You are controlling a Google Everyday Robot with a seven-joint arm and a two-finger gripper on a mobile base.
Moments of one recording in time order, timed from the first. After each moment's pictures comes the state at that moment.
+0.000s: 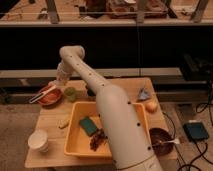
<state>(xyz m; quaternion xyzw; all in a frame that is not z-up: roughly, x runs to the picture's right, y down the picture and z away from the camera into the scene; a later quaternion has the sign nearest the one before) -0.281 -0.065 0.921 -0.18 -0.32 -0.23 0.90</state>
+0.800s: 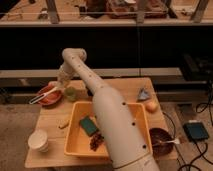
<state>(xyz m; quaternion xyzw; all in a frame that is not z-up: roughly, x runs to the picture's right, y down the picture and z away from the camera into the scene) -0.277 -0.054 0.939 -0.19 -0.33 -0.23 0.89</state>
